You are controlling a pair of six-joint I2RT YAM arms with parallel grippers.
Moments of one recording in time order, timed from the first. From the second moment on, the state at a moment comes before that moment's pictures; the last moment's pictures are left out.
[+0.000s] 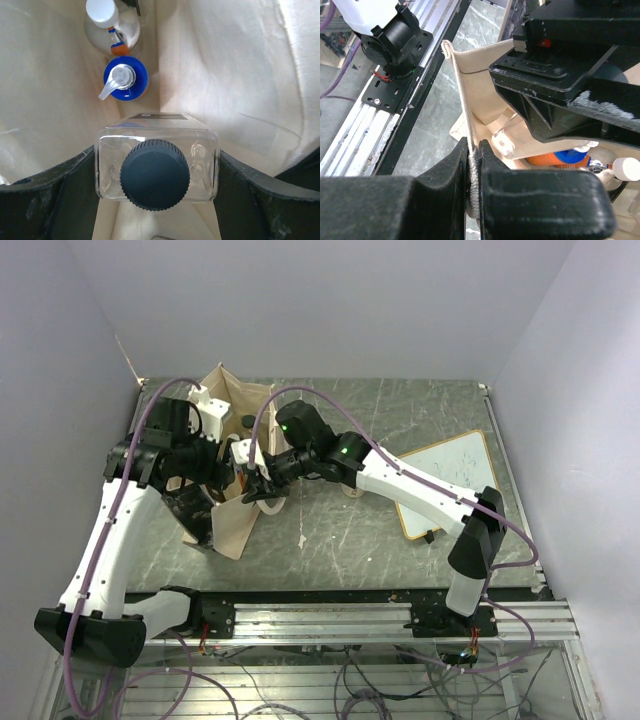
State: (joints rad) left arm -0.19 1.14 1.34 -1.04 0.19 0.17; right arm 0.99 1.81 1.75 -0.52 -0.76 -0.62
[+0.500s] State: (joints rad) left arm -0.19 1.15 1.34 -1.06 0.20 0.17; right arm 0.98 1.81 1.72 -0.46 -0.80 -0.60
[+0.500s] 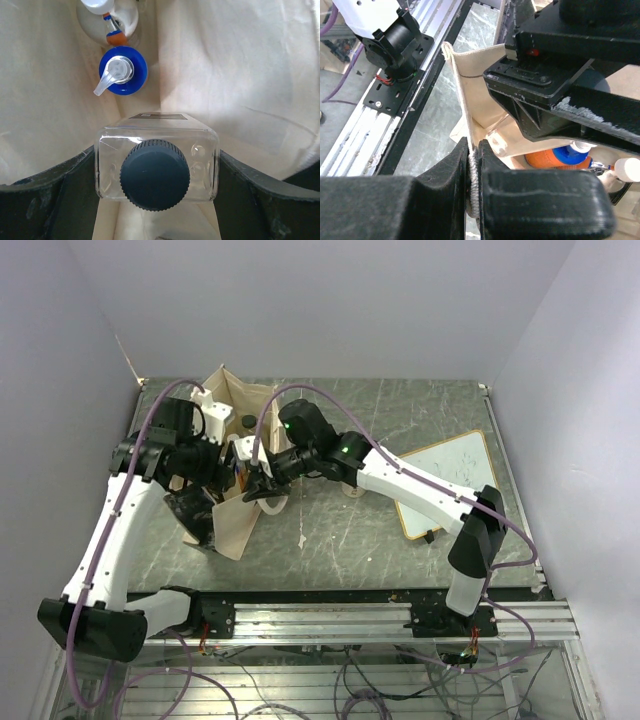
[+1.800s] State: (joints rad) left arm -0.19 1.17 1.05 -0.85 0.12 0.10; right arm 0.89 1.81 1.73 -0.42 -0.88 -0.57
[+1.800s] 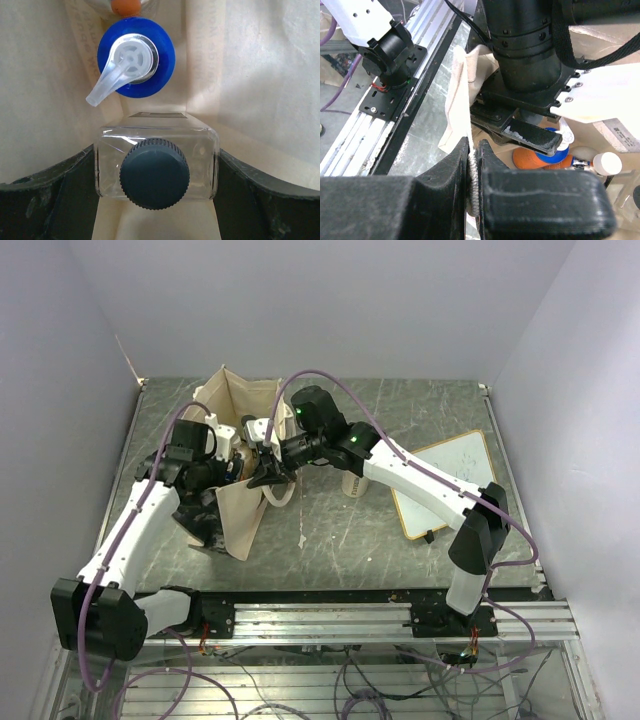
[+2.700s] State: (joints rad) left arm -0.19 1.15 0.96 -0.73 0.13 0.10; right arm 0.89 1.81 1.71 -0.36 -0.90 -0.55
